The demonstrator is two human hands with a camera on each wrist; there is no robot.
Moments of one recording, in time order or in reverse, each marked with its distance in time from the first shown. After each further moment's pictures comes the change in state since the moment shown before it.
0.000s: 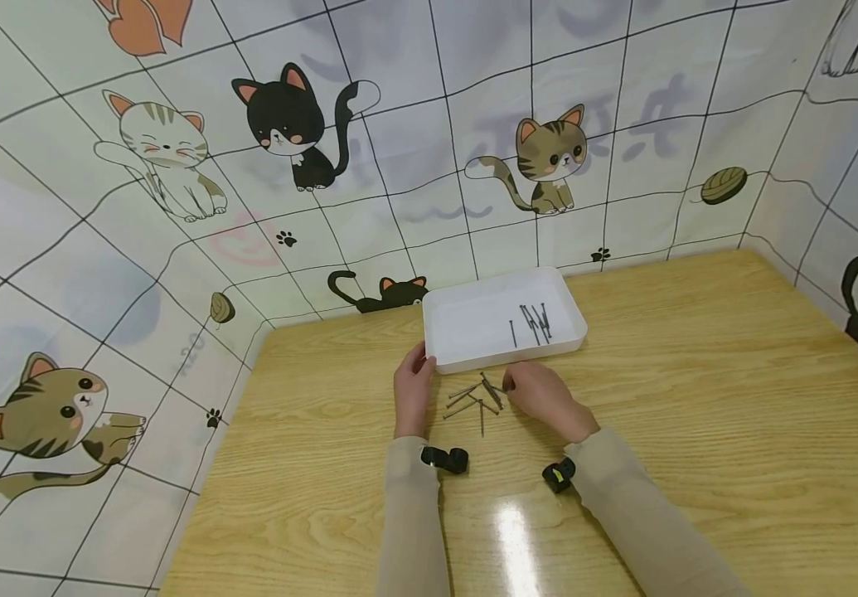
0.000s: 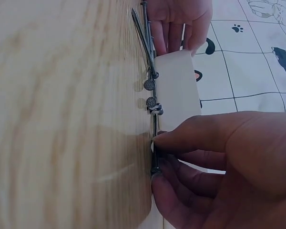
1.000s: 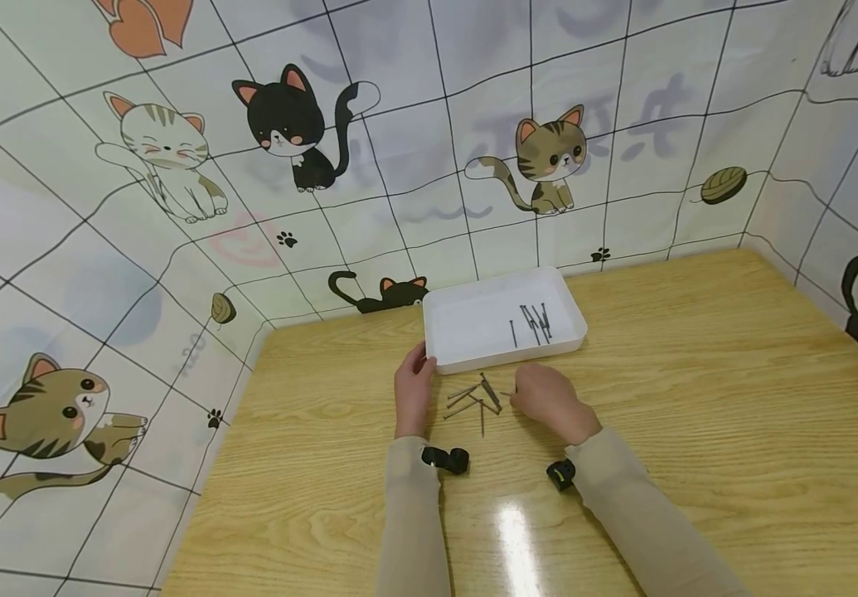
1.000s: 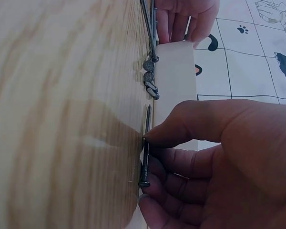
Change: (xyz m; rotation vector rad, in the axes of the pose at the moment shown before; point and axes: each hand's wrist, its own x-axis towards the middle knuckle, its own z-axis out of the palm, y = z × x) left_hand 0.020 -0.033 0.003 -0.003 0.047 0.001; right_hand -0.009 -0.006 -0.005 -0.087 -0.048 0.114
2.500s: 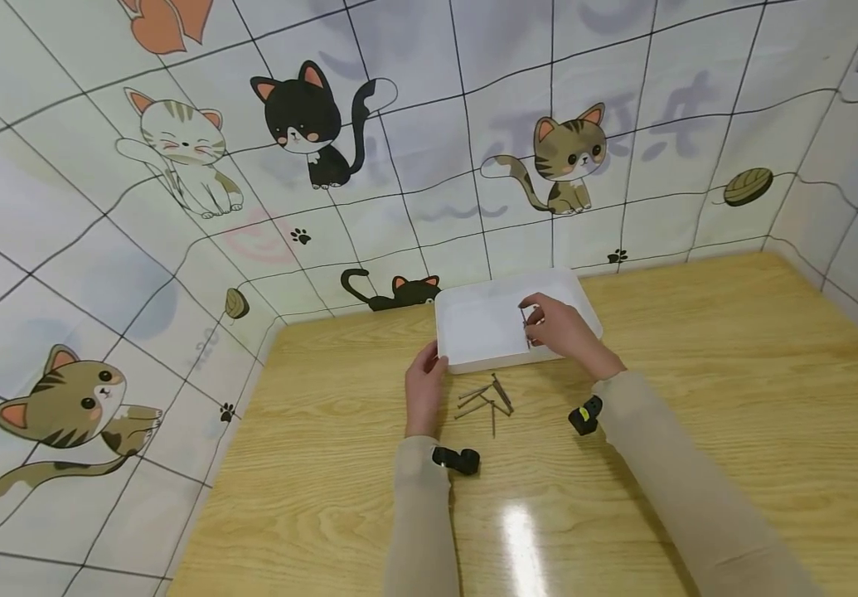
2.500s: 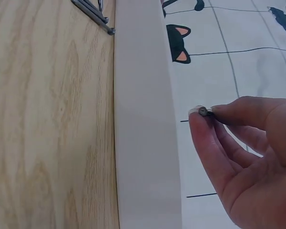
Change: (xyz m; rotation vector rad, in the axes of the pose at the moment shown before) left_hand 0.001 0.001 -0.001 -0.003 -0.005 -0.003; right_hand 0.063 0.027 -0.055 0.472 0.047 -0.089
